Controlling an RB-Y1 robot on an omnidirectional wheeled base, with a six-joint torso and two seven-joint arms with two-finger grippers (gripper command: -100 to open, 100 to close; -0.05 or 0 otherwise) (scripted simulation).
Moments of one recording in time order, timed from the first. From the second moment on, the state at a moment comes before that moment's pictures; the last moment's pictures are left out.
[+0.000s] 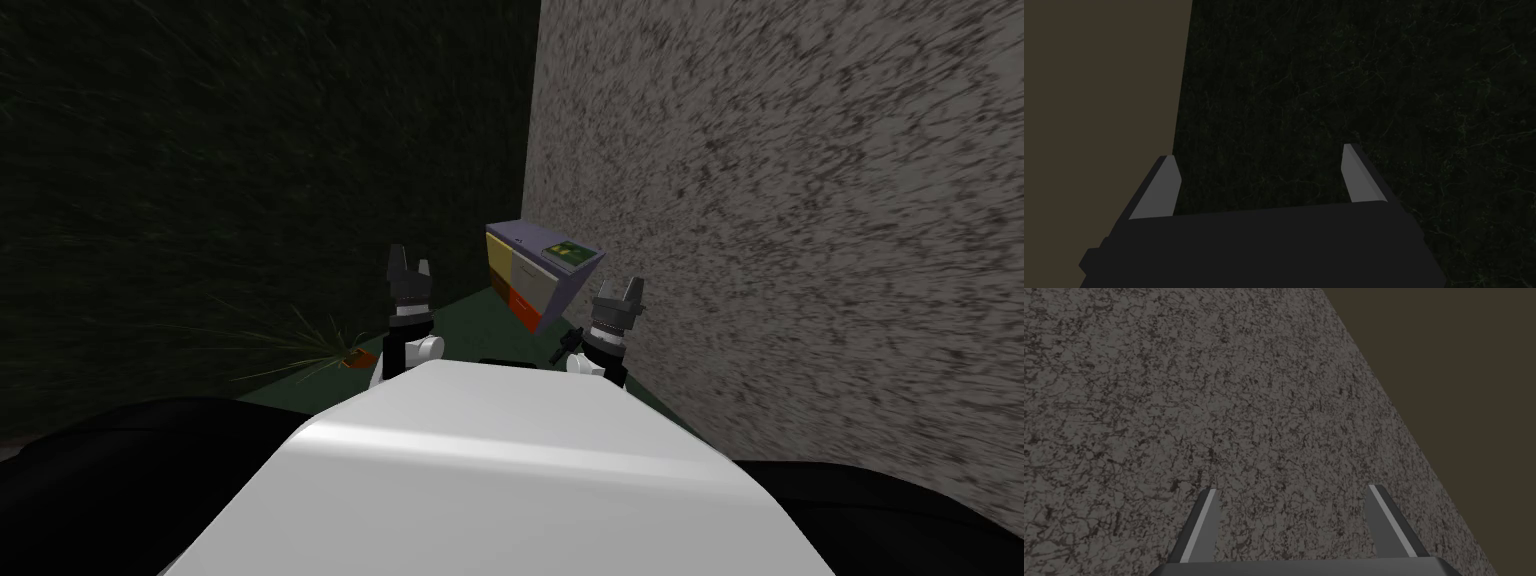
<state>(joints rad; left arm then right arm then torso) 0.49 -0.01 0.04 -2.33 0.09 -0.41 -0.12 0.53 0.05 0.06 -2.24 -0.07 -0.62 0.04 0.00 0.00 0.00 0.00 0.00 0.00</state>
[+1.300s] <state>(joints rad) 0.49 -0.01 0.04 -2.33 0.09 -0.41 -0.12 0.54 -0.04 0.04 -2.24 -0.03 -0.63 0.04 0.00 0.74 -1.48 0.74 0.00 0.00</state>
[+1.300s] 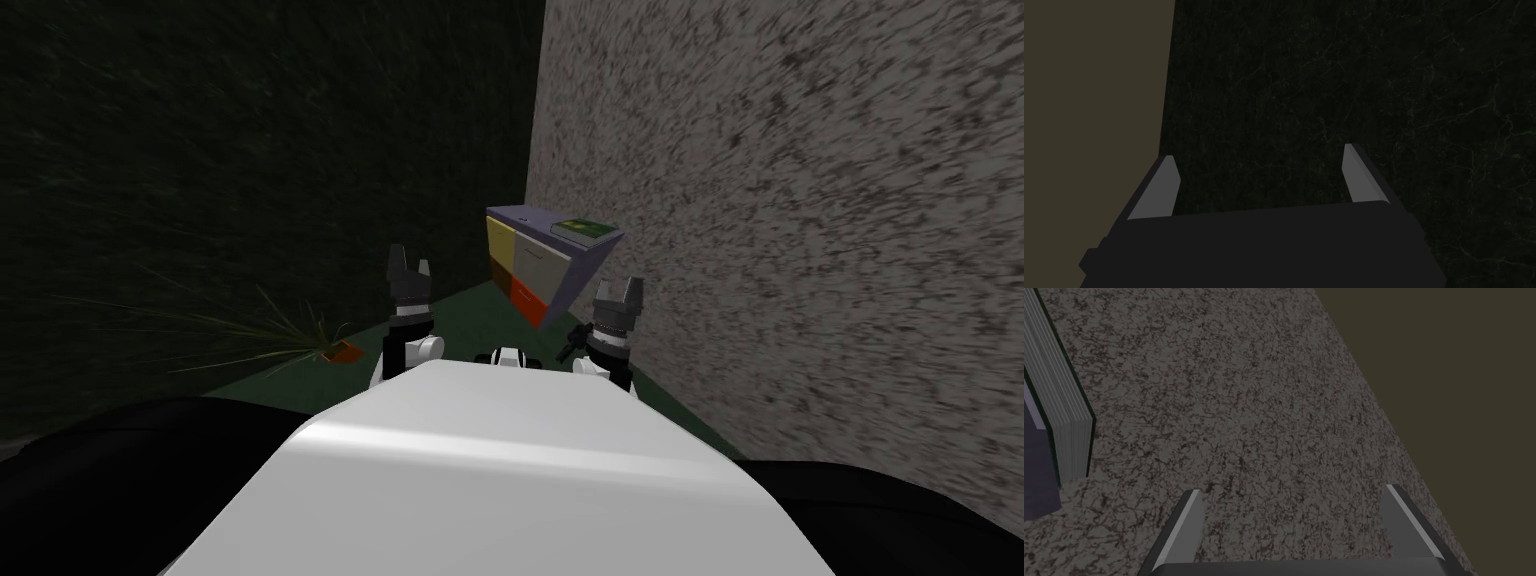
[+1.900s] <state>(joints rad) 0.49 -0.01 0.04 -2.33 0.09 -0.41 -0.12 0.59 -0.17 -0.05 -2.25 0.12 -0.67 0.07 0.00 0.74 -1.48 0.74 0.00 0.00</state>
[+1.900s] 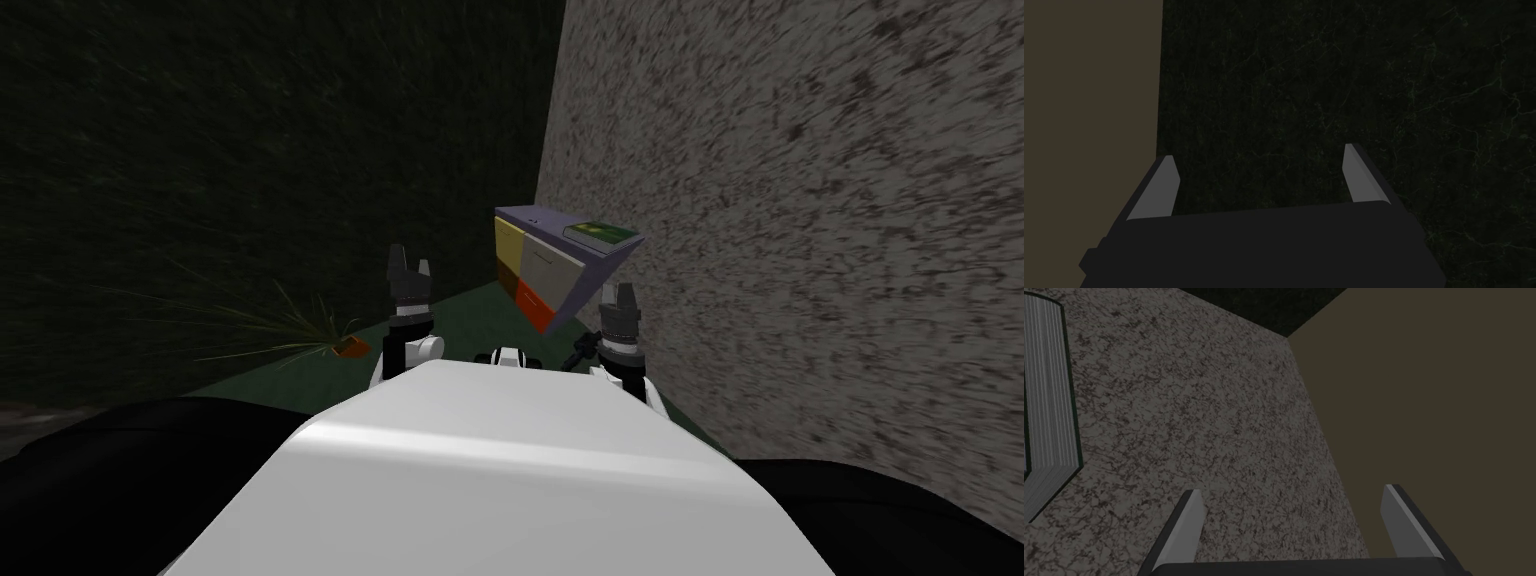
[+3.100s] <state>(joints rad) 0.49 -0.01 0.04 -2.33 0.09 -0.41 -0.12 0.69 -0.23 -0.22 -2.30 0.43 -0.76 0.13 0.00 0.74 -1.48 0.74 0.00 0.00</state>
